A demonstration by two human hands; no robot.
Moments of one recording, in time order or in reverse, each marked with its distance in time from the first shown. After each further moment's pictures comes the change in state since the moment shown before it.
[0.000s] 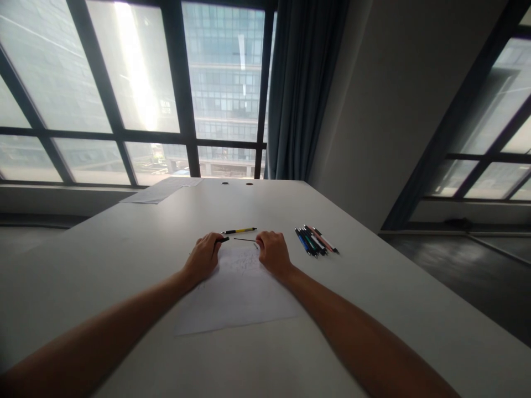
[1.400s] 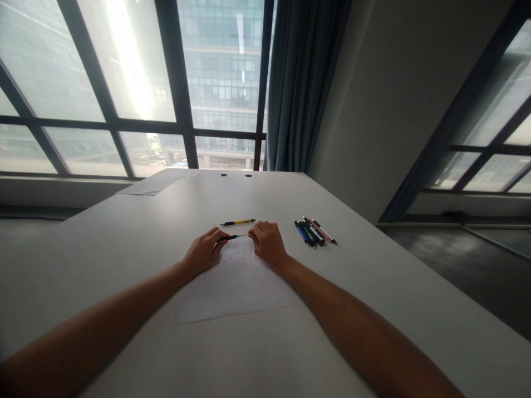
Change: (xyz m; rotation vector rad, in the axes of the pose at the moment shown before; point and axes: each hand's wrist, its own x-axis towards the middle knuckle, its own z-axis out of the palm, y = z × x) left_hand -0.003 0.005 -0.004 -0.013 -0.114 0.070; right_hand 0.005 -0.012 -0.002 -0.025 -0.093 -0.088
